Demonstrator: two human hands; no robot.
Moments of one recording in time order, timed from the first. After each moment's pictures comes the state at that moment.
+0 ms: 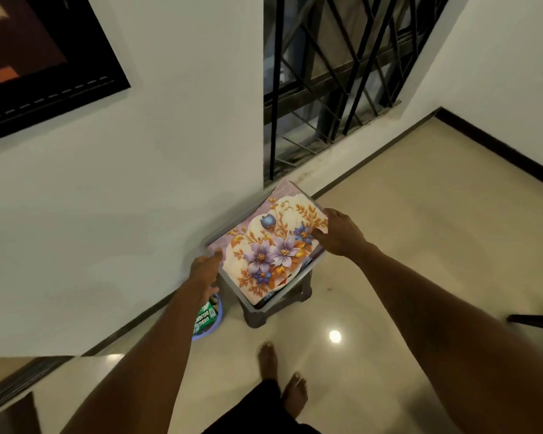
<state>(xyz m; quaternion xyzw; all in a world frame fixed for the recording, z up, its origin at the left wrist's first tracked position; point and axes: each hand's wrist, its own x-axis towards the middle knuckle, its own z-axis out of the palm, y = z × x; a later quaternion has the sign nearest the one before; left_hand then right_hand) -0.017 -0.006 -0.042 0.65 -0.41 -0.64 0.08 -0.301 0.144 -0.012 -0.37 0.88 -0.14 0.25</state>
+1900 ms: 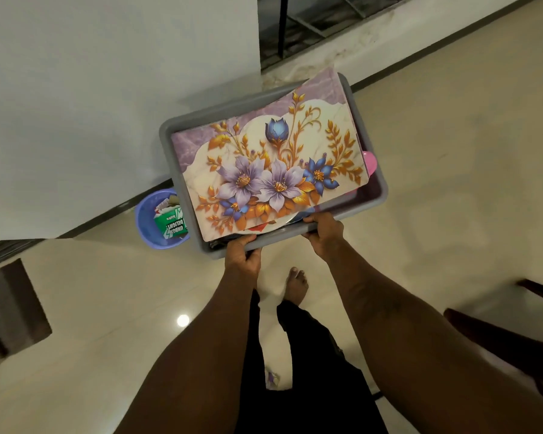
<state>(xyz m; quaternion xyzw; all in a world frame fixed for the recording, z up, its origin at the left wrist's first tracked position) -0.156 0.118 -0.257 0.67 -0.06 -0.70 0.22 -0.328 0.173 -0.251 0.23 0.66 -0.51 0.50</state>
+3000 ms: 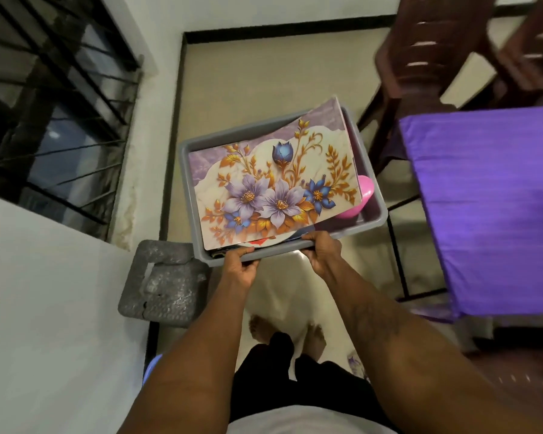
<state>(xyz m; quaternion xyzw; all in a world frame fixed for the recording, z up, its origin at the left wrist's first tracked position) -0.199 0.224 -0.112 0.51 -0.28 -0.81 -0.11 -0.200 0.412 -0.093 0.49 0.40 -0.77 0.06</state>
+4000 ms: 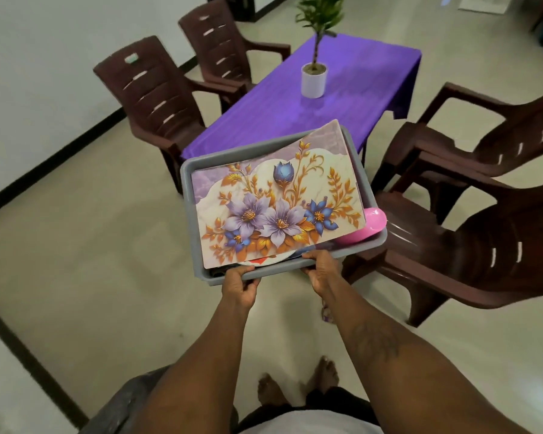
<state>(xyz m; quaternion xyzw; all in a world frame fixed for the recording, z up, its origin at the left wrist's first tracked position) -0.089 0.389 -0.056 0.26 -0.48 -0.70 -0.46 0.059 0.495 -0.033 0.56 0.13 -0.75 -0.33</state>
